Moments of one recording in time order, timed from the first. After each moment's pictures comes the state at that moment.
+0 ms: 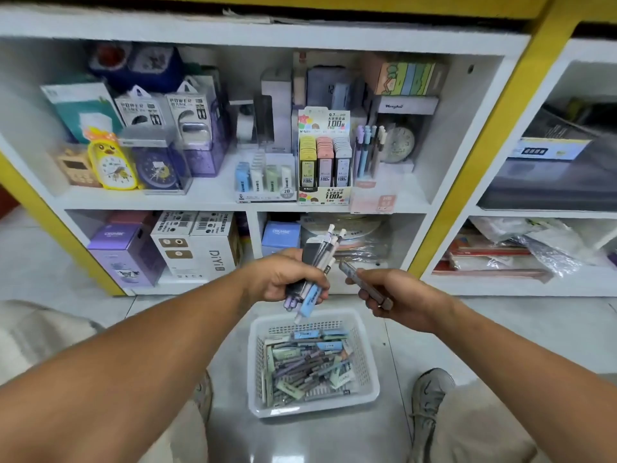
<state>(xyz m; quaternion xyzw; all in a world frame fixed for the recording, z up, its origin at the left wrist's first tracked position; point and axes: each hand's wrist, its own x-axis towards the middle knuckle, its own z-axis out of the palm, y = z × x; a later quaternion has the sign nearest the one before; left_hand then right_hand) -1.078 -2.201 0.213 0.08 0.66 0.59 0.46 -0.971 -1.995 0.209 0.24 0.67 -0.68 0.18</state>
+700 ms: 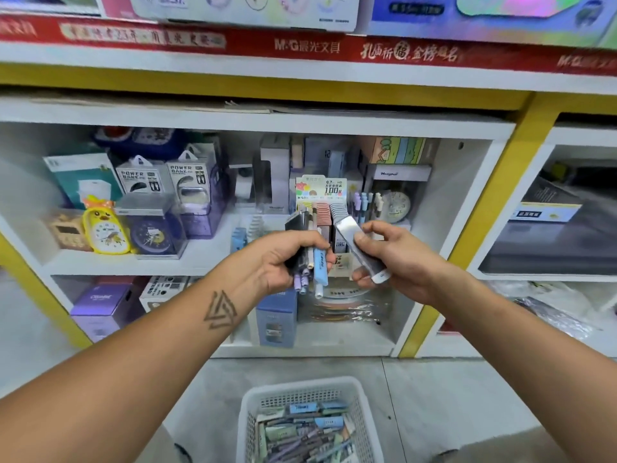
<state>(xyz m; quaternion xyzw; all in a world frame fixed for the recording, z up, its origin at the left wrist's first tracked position) -1.144 -2.174 0.334 0.01 0.57 0.72 0.40 -1.062 -1.991 0.343 0.14 0.70 -0.70 0.03</state>
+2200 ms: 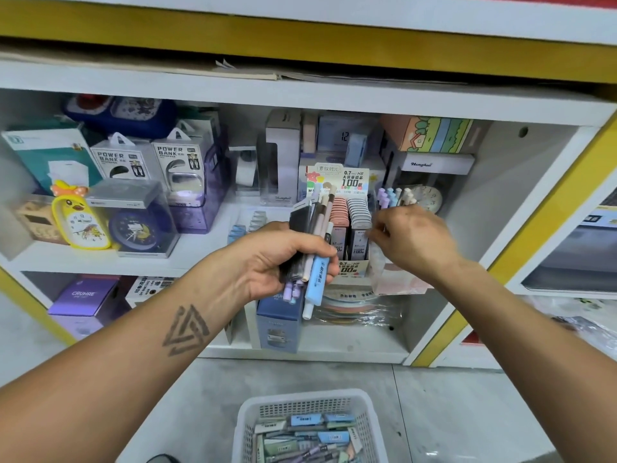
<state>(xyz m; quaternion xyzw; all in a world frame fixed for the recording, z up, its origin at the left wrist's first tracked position) -1.179 -2.183 0.329 0.03 0.64 0.66 0.39 -1.148 -1.961 0.319 0.02 0.98 0.00 -0.17</state>
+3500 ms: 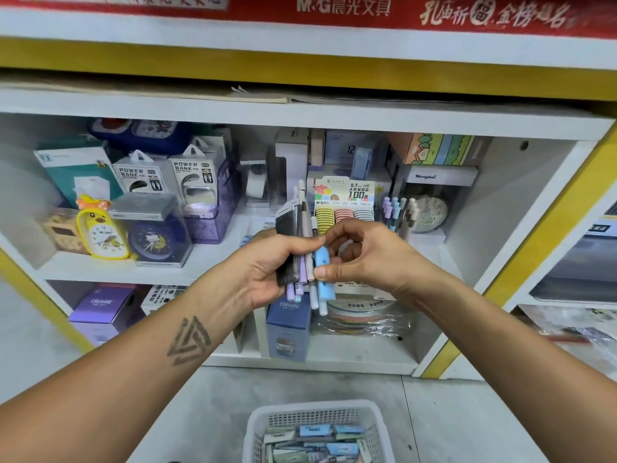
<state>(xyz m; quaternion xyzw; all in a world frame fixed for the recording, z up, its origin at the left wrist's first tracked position) -1.178 -2.196 0.331 0.01 0.56 0.76 0.33 -1.130 -2.021 0.337 -0.04 0.82 -0.57 0.04</state>
